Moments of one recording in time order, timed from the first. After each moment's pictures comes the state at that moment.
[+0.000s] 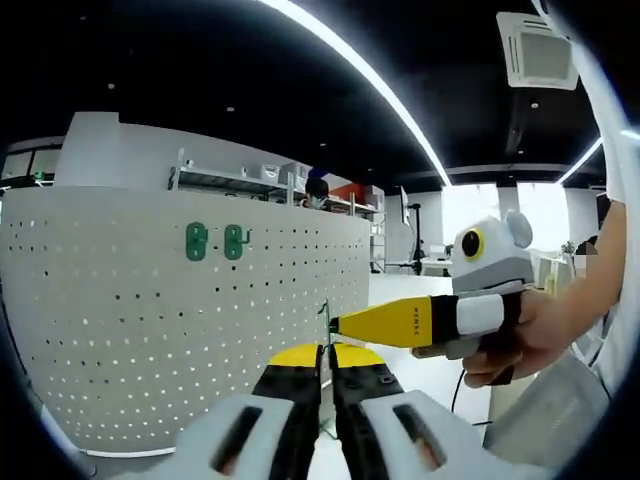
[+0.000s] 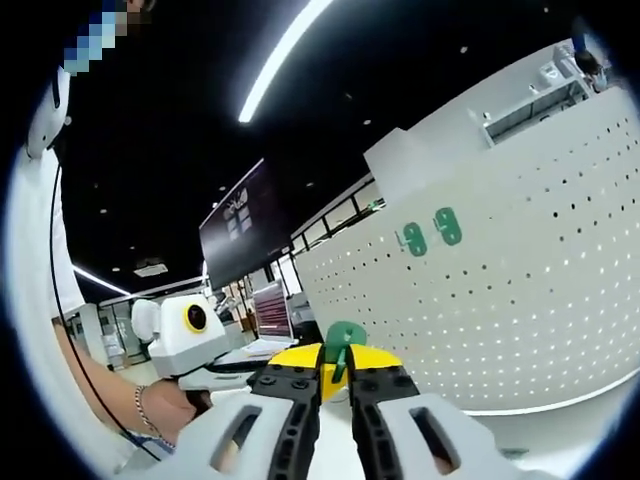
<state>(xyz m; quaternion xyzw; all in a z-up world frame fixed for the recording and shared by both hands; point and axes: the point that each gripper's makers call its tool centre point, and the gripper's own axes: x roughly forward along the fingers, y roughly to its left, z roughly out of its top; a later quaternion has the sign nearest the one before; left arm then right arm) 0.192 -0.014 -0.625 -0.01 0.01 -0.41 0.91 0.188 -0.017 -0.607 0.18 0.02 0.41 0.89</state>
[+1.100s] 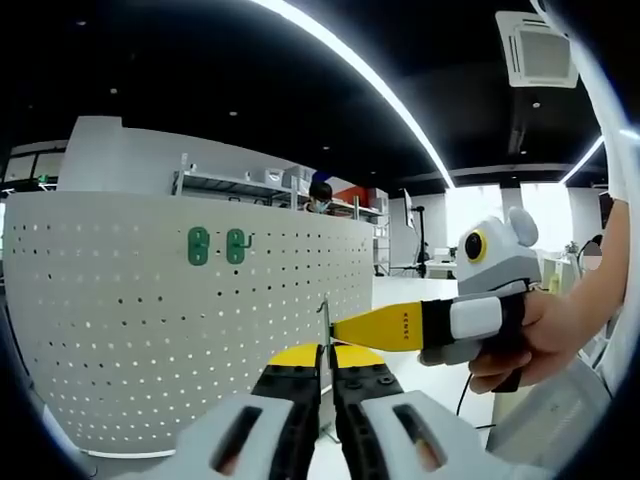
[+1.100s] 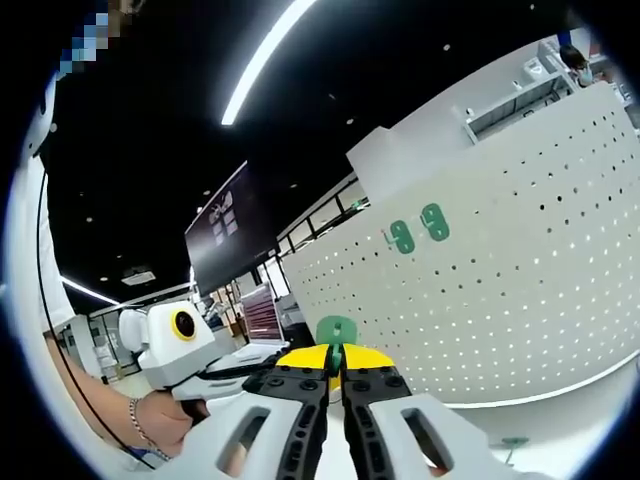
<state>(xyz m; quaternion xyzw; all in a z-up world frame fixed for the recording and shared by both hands) 0.193 -0.014 -0.621 -0.01 0.00 -0.40 0.91 0.190 -0.018 -0.608 0.20 0.02 0.38 0.90</state>
